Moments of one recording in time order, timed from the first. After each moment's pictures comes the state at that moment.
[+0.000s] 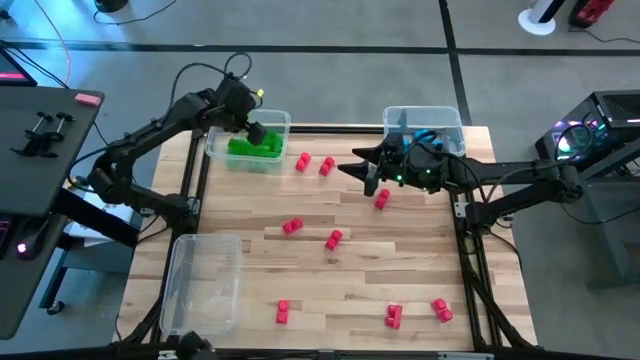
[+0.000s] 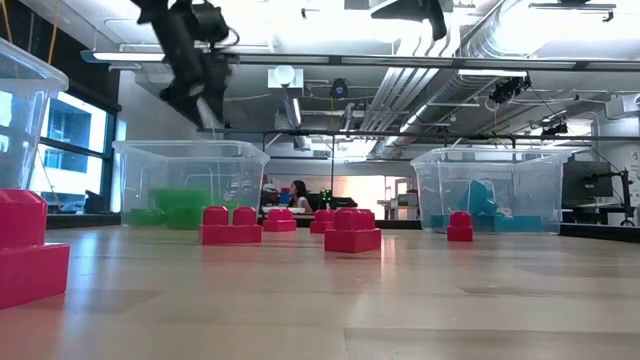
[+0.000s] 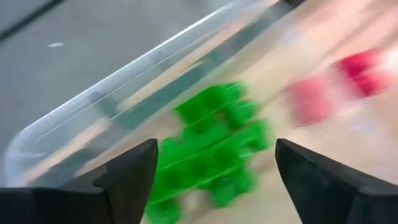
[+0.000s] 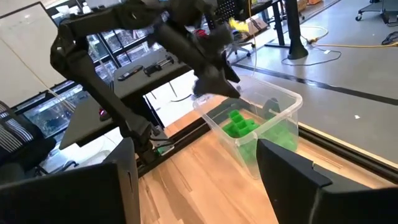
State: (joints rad) left arm 0.80 1.37 1.24 -0.88 -0.11 -0.05; right arm -0.03 1.20 1.05 -0.03 0.36 0.45
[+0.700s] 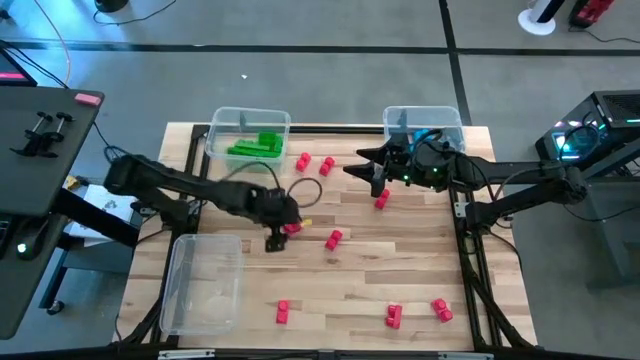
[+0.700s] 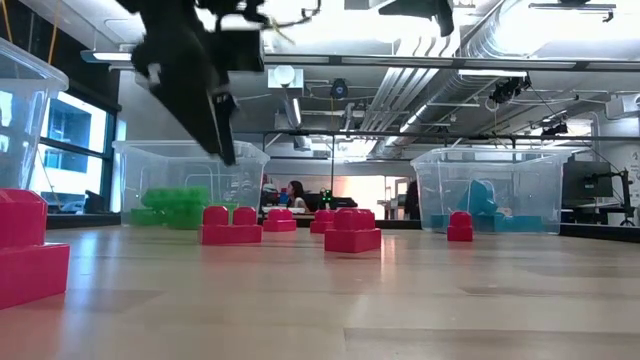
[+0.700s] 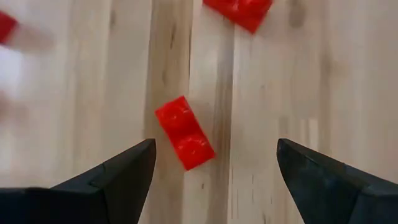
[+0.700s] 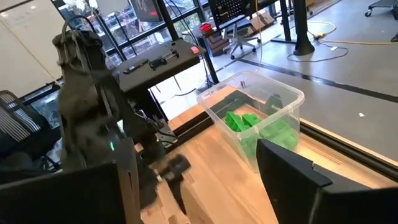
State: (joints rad) left arm -0.09 1.51 1.01 -0.64 -0.08 -0.12; right arm -0.03 1.15 1.05 -0.09 0.33 0.44
